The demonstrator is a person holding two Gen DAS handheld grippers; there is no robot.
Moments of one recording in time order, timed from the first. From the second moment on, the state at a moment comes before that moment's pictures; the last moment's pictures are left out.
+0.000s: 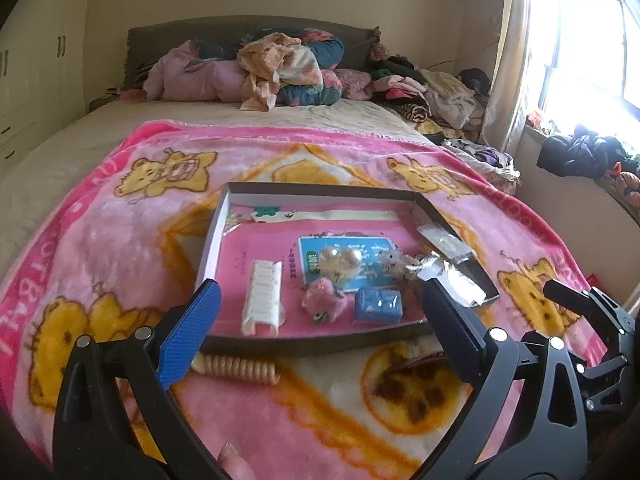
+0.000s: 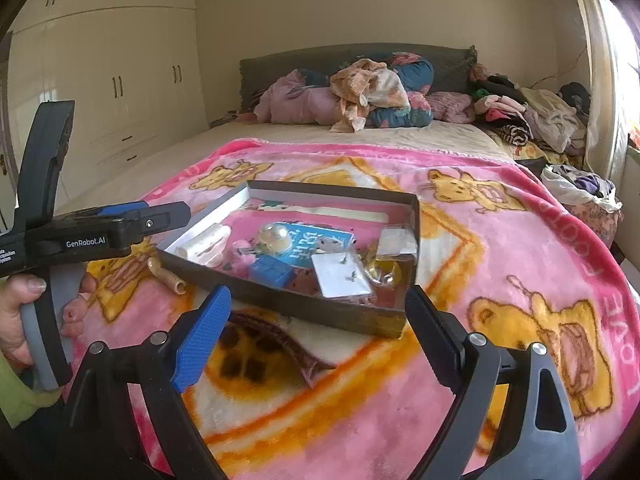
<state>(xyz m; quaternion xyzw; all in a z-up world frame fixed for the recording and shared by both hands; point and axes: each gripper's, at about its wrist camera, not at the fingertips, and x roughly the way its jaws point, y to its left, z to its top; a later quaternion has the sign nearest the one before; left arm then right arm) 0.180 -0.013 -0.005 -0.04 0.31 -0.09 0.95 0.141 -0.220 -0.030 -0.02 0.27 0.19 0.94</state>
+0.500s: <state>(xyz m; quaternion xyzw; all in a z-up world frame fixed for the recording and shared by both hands) 0.151 0.009 -0.020 -0.03 0.32 -0.08 0.94 0.121 -0.200 -0.045 -0.03 0.29 0.21 0.93</state>
